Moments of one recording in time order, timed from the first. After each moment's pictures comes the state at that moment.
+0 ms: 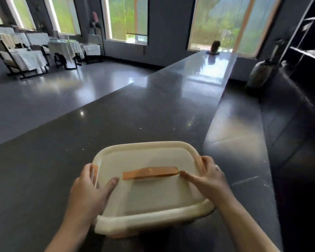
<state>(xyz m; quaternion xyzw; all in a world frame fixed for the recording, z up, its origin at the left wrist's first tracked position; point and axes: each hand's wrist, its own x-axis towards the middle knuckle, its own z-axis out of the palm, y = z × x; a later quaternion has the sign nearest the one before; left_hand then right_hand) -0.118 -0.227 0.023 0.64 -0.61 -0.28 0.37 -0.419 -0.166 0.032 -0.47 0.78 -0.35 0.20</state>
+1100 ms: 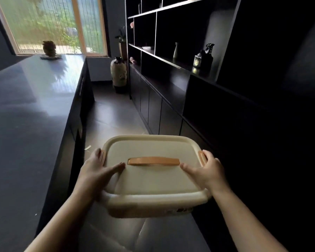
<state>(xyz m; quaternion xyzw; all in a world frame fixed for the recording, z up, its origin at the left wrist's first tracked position) -0.902 -0.546 0.038 0.28 -0.83 -0.44 0.21 -1.031 -0.275 0.035 -0.05 0.90 -0.42 -0.01</state>
